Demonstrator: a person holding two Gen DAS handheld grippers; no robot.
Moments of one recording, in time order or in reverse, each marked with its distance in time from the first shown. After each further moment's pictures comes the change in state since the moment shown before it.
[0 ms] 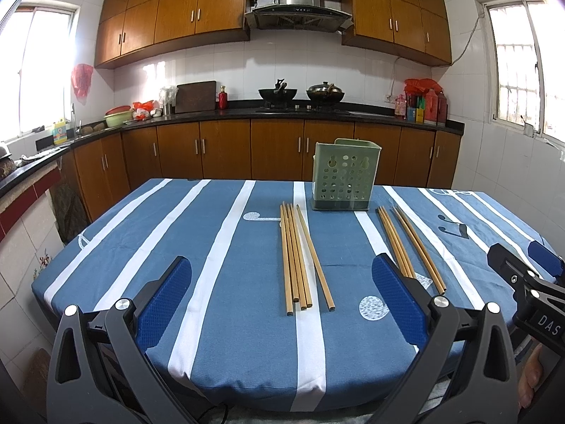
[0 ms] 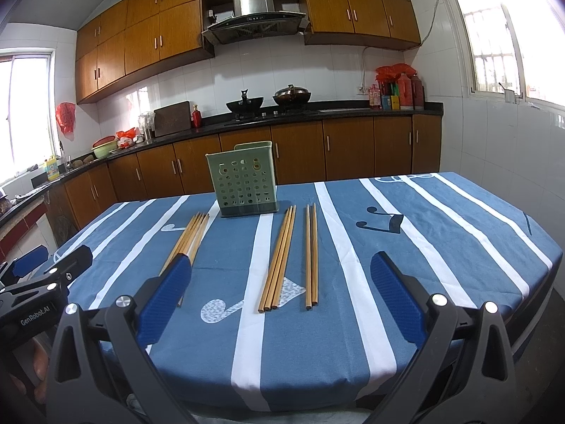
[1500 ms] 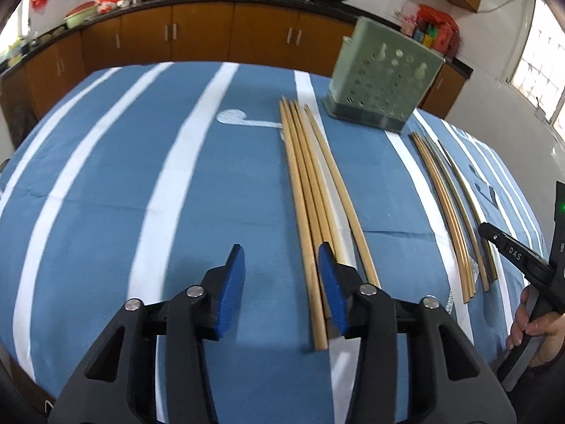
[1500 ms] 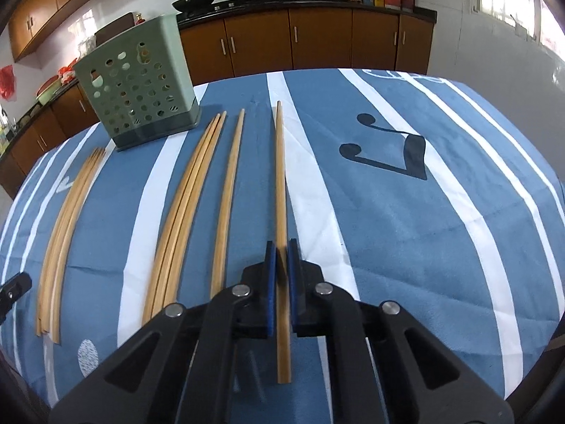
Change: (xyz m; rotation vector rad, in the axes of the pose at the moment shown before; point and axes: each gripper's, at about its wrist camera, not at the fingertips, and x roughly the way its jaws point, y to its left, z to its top) left arm 0.156 0.037 -0.006 -0.091 0.482 -0.164; right arm 0.206 -0.058 0.001 0.056 0.463 -0.132
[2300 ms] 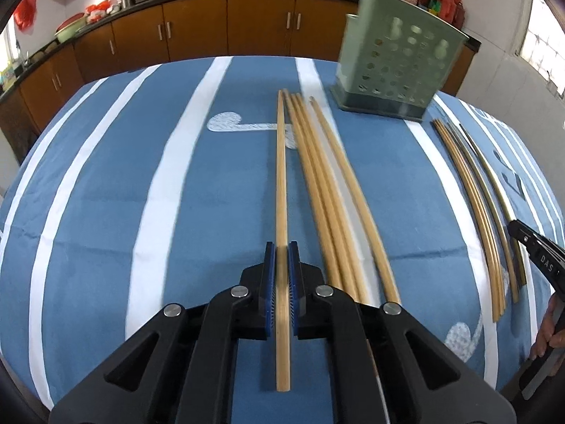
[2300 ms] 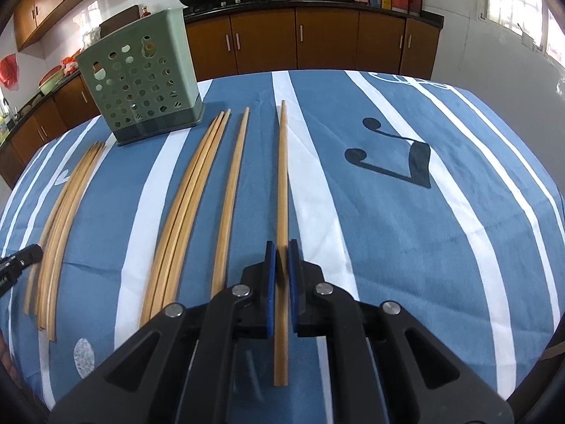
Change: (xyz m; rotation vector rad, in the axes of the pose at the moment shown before) left arm 0.033 -0.003 0.028 0.066 0.062 0.093; right arm 0.008 0.004 0.009 -0.033 0.014 -0.003
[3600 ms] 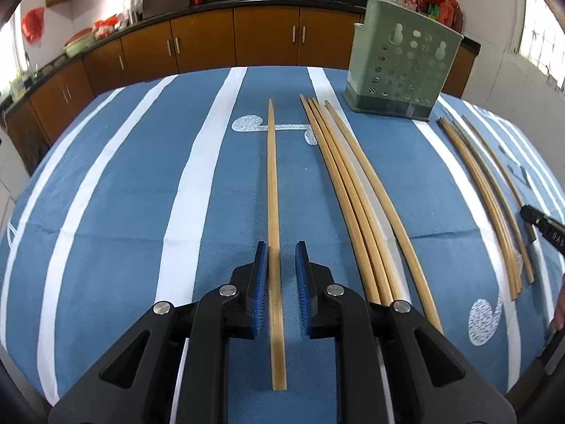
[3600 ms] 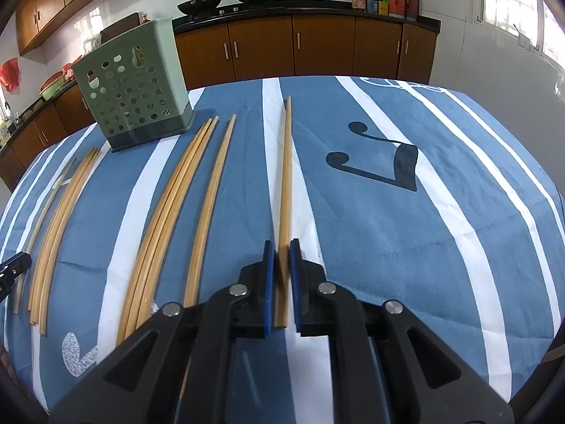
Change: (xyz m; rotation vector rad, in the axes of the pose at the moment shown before) left arm -0.013 0.007 -0.022 0.043 -0.071 0.044; right arm -0.003 -0.015 -0.005 0.007 -0.040 0.007
